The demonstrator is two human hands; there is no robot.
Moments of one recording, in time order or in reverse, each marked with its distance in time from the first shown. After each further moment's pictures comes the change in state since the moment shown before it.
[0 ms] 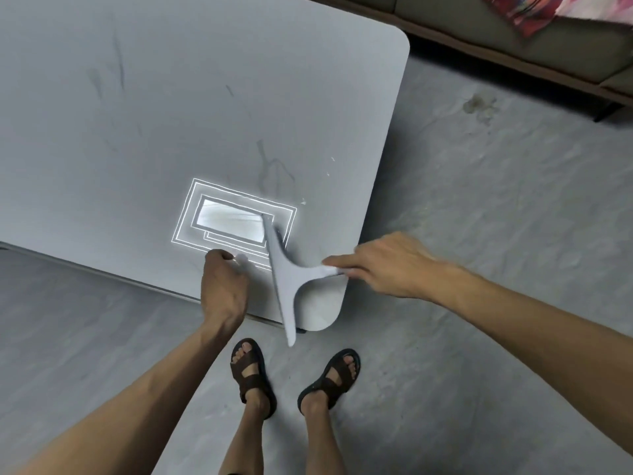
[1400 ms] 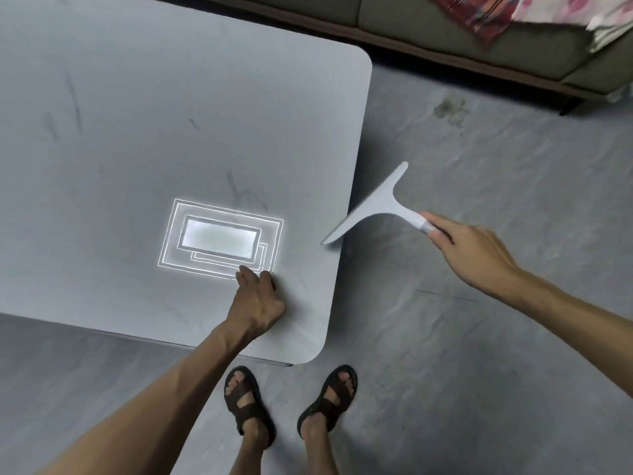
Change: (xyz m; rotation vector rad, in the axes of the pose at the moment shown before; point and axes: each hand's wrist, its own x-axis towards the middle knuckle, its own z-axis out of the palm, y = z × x) left_hand 0.015 0.058 0.053 0.496 -0.565 0.293; right_hand -0.076 0.101 -0.017 0.350 0.231 0.707
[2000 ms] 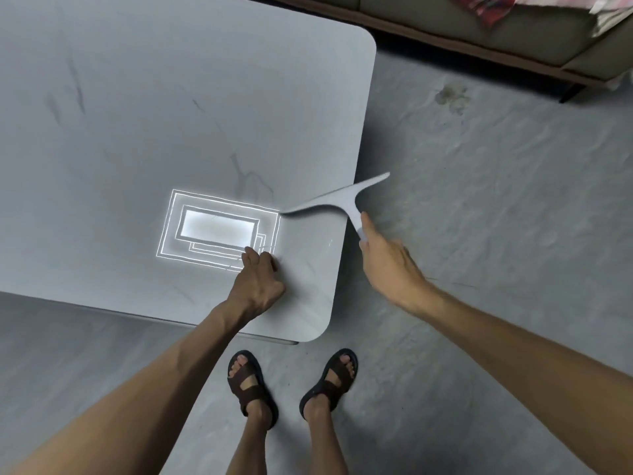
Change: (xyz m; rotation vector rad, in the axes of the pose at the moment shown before) left_hand -0.009 -0.014 -0.005 -0.029 0.037 0.093; right_hand -0.025 -0.107 0.071 0.233 -0.044 0.045
